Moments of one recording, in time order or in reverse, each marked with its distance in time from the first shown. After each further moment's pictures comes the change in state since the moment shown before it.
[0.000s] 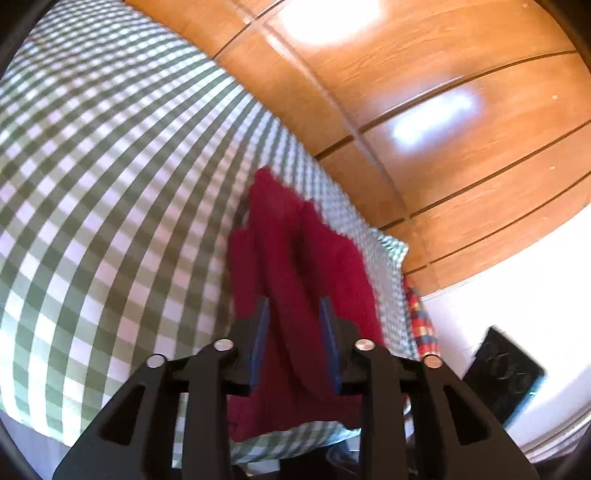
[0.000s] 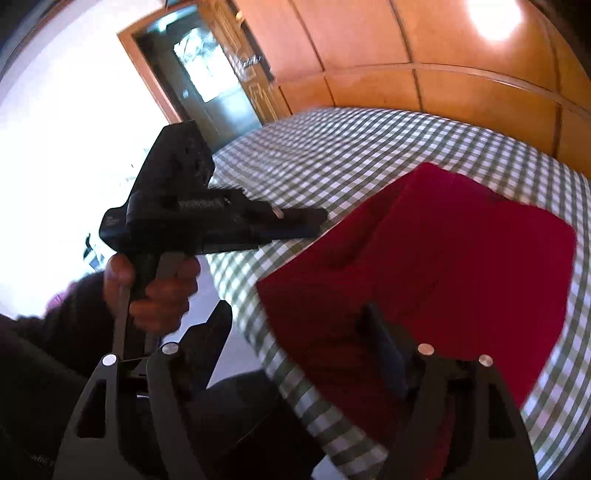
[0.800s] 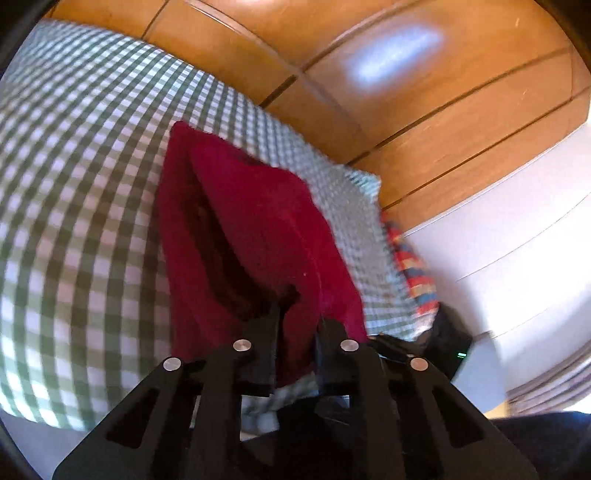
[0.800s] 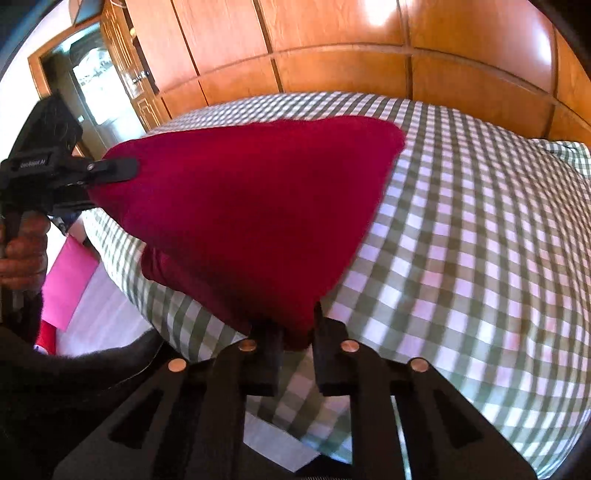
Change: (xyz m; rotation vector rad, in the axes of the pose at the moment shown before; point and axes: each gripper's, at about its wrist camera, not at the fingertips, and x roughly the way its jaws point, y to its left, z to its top) left arm 0.017 -0.039 -0.028 0.149 0.195 -0.068; right arm -0.054 -0.053 -0.090 0.145 -0.031 -0.414
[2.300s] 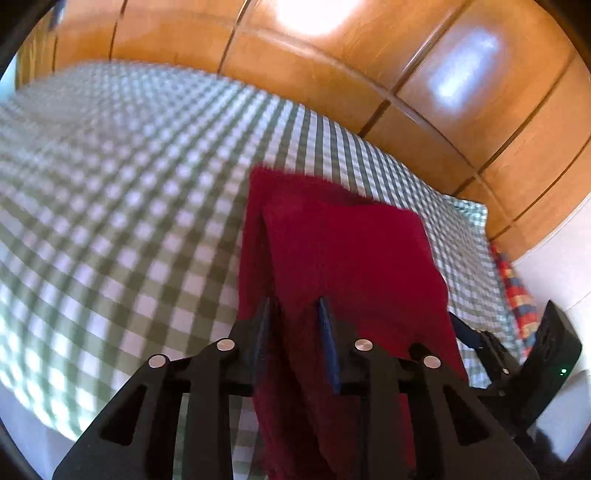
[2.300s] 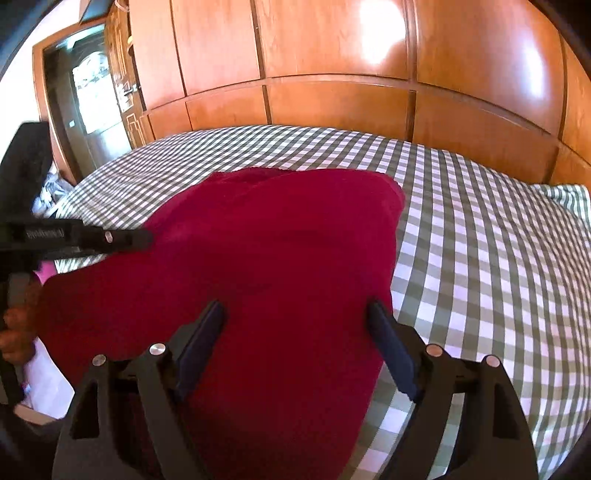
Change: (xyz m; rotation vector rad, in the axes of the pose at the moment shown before) left arm 0.038 -0.002 0.030 0.069 -0.169 0.522; right arm 0.053 0.008 0.053 -0.065 -0.127 -0.109
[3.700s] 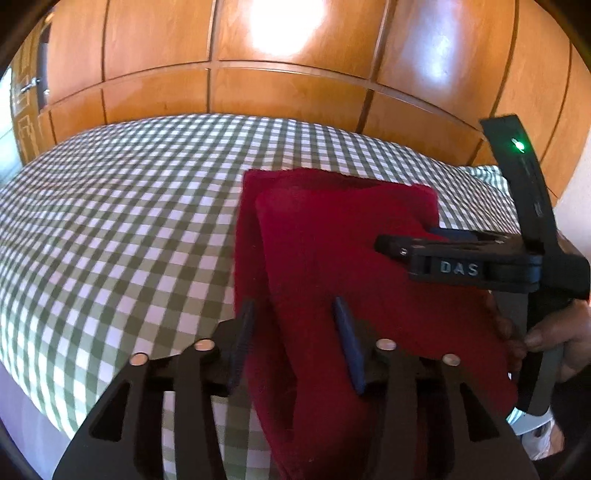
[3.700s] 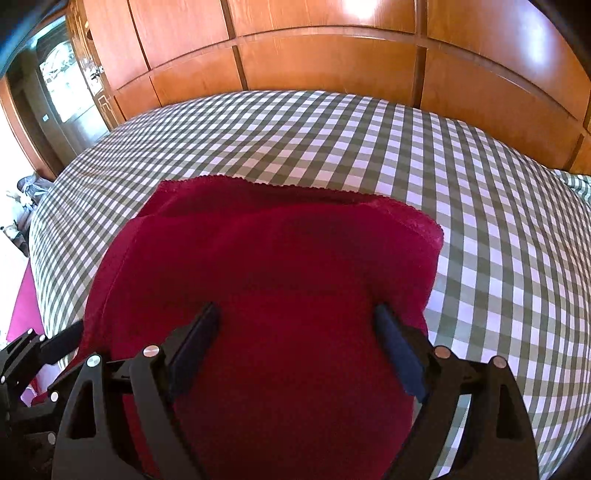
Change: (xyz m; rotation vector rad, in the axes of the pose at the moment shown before) left arm 0.011 -0.025 -0.029 0.195 -0.083 0.164; right arm 0.074 -0.013 0.071 0.082 0.178 -0.010
